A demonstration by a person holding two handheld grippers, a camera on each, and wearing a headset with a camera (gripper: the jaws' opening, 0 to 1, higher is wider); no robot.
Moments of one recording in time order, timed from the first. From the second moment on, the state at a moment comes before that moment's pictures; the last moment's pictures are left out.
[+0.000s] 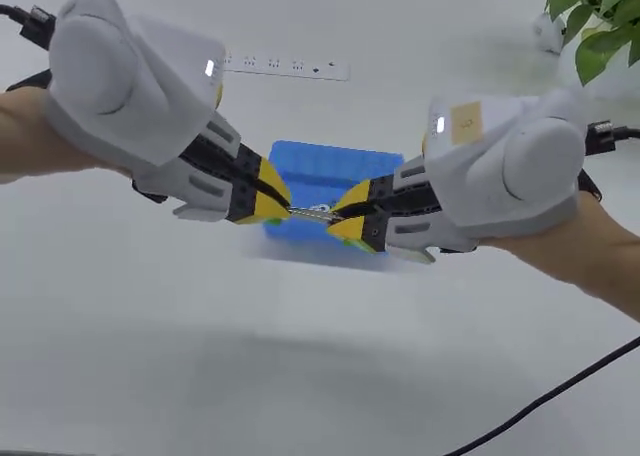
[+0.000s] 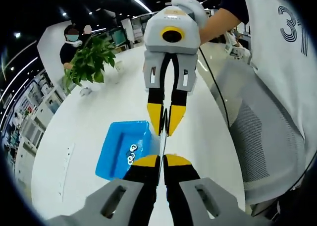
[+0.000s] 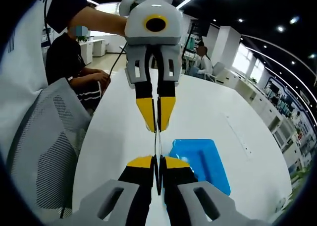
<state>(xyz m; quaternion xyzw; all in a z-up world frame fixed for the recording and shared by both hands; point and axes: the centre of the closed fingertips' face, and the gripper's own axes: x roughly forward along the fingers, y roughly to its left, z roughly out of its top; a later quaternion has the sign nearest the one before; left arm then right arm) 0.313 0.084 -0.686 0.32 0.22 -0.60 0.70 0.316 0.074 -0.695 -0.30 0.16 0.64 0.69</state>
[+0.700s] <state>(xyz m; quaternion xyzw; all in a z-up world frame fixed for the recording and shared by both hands) 0.327 0.073 -0.786 0.27 0.29 -0.60 0.69 0.328 0.059 -0.788 -0.30 0.23 0.66 0.65</state>
